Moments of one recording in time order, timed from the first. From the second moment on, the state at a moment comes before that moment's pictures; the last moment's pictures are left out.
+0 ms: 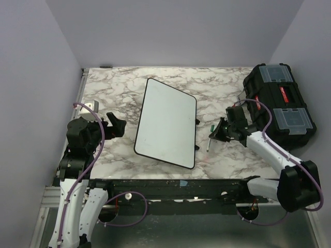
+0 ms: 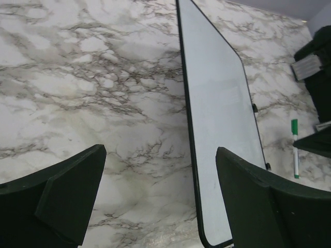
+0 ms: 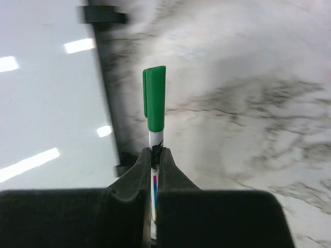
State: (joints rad) left arm -0.07 0.57 0.83 -0.58 0.19 -0.33; right arm 0.29 1.23 0.70 -0.44 -0.10 0.67
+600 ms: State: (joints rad) left arm -0.36 0.83 0.96 -0.43 0.62 -0.44; right arm 0.57 1.04 0.80 -0.10 -0.41 0.41
